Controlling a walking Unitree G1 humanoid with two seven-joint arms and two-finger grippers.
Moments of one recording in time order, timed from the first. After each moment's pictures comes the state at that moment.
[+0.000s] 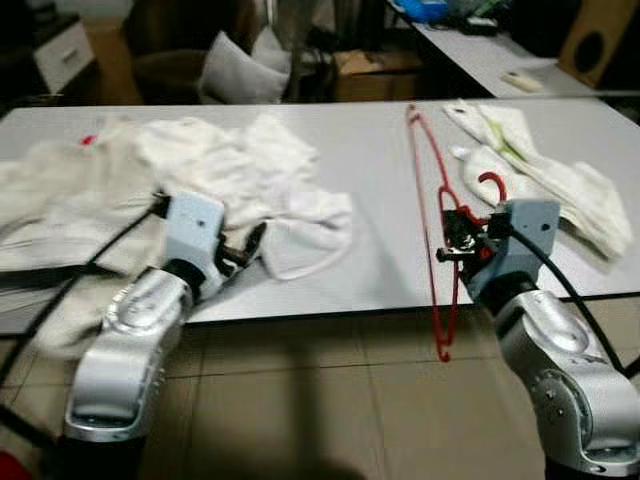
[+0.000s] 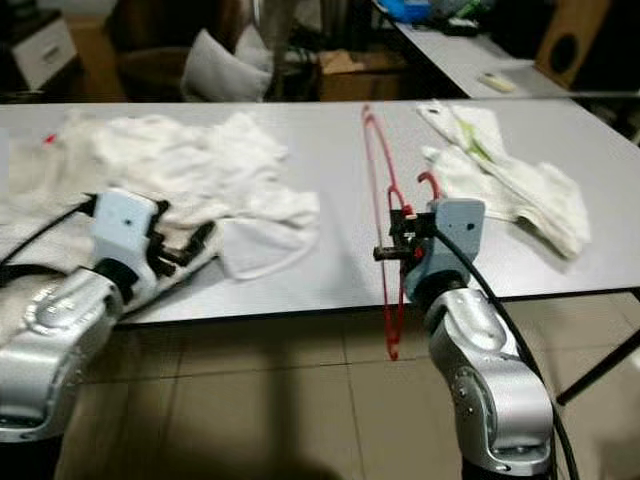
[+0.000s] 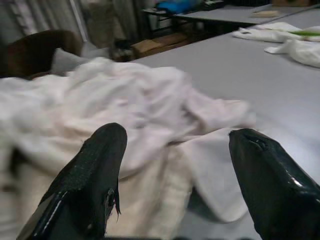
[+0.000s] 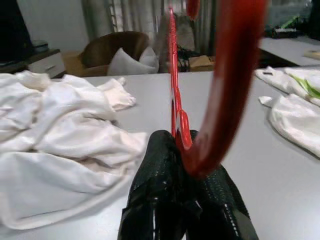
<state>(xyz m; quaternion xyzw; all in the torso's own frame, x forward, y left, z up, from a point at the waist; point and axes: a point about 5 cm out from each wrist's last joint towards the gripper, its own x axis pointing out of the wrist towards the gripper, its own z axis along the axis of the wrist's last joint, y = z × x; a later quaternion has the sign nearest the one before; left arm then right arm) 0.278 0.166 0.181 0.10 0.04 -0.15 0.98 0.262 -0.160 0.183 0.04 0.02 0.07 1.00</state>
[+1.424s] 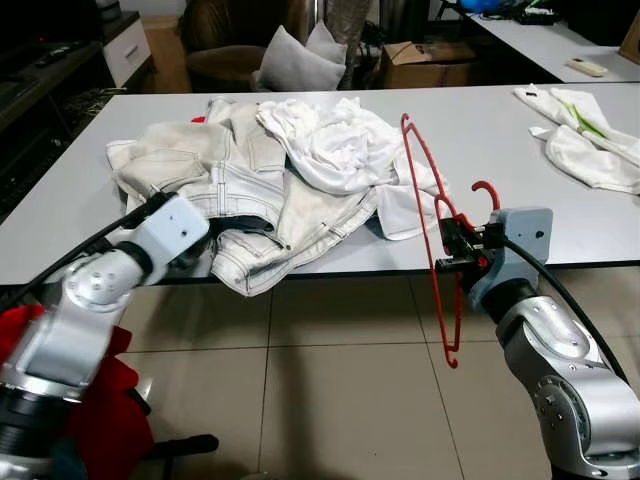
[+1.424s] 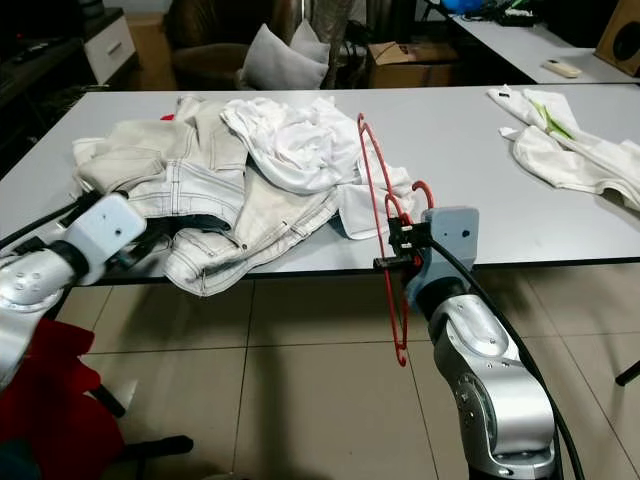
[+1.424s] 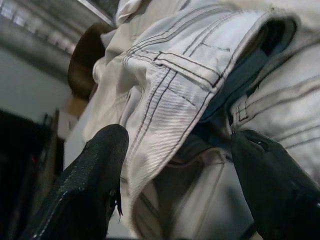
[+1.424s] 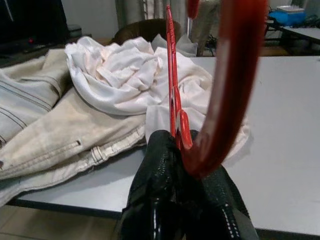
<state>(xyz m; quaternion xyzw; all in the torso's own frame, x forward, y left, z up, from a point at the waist) 0.304 0.231 0.178 0.45 0.08 -0.17 0.88 0.259 -0.162 0.172 0.02 0.04 0.09 0.99</state>
